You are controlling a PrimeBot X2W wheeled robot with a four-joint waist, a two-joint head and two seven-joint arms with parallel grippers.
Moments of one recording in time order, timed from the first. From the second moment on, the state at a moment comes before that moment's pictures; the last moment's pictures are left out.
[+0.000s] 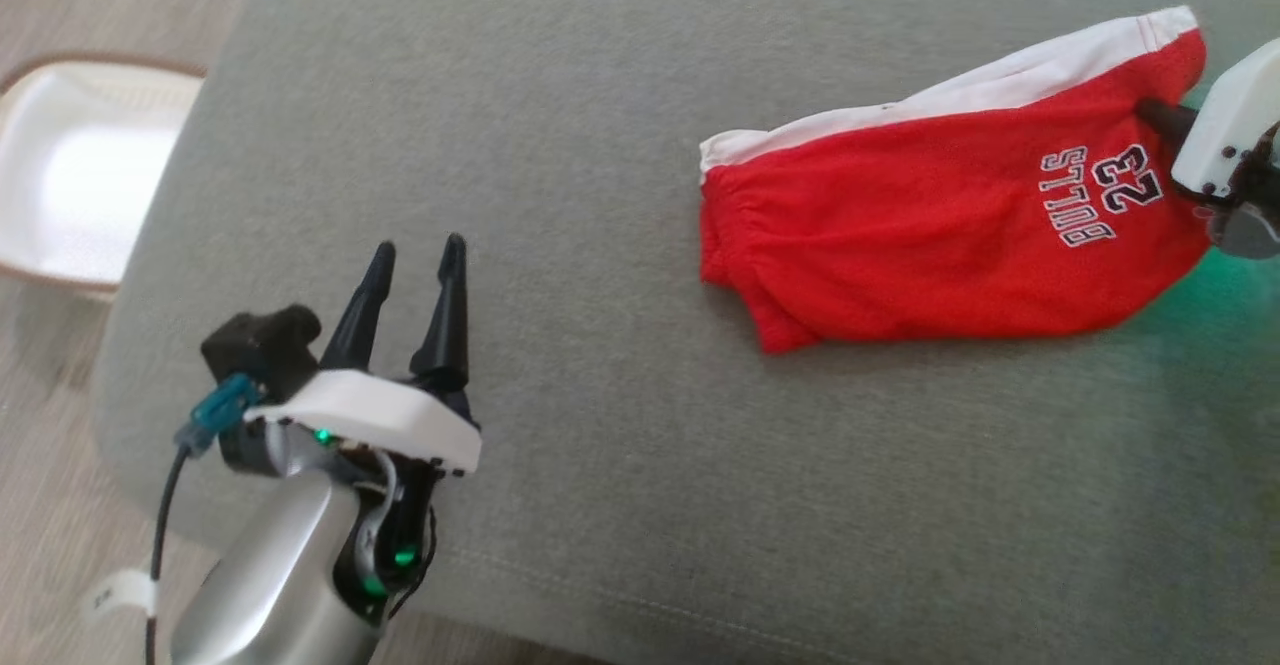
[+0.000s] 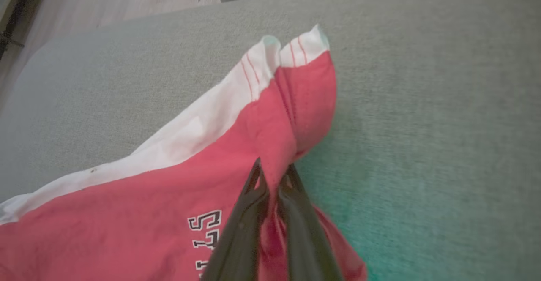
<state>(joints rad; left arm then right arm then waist) -0.31 0.24 -0.52 0.20 -0.72 0.19 -0.25 -1.09 -0.52 0.93 1.14 1.27 0.13 0.44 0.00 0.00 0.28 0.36</state>
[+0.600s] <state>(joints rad) -0.19 0.25 -0.47 0.18 -0.60 0.22 -0.25 -0.88 -0.56 0.89 1.04 1.36 0.13 0.31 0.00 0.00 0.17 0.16</state>
